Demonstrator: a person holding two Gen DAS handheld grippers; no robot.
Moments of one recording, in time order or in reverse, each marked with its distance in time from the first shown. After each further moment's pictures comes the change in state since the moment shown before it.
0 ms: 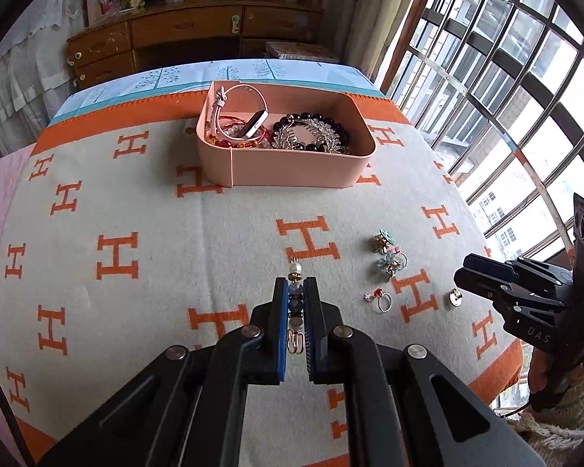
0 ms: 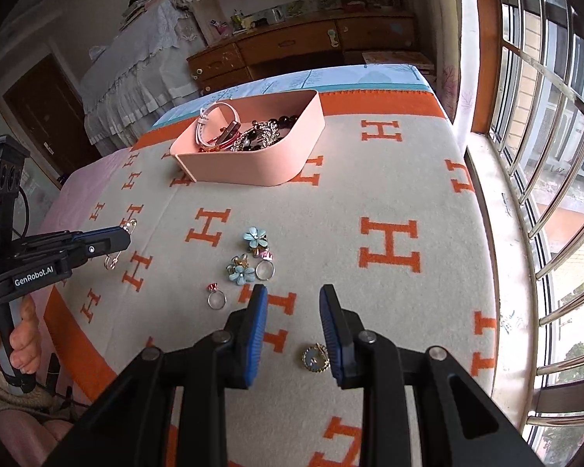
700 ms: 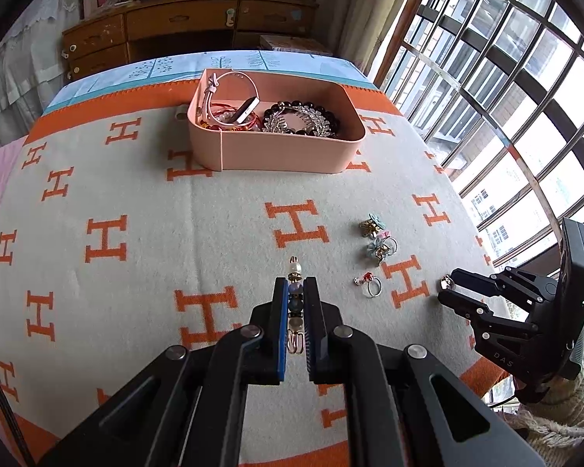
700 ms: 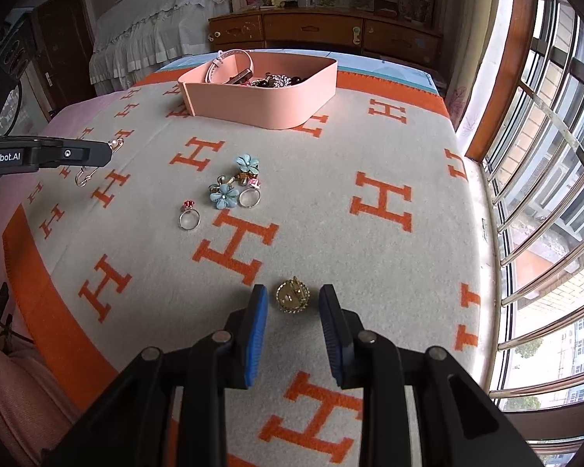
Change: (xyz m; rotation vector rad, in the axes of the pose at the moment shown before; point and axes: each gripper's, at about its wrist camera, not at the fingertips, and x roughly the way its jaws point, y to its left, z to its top) left arm 0.002 -0.002 -0.010 -0.007 0.019 -0.030; right arm 0.009 0.008 -0.039 -0.198 0.029 -0.111
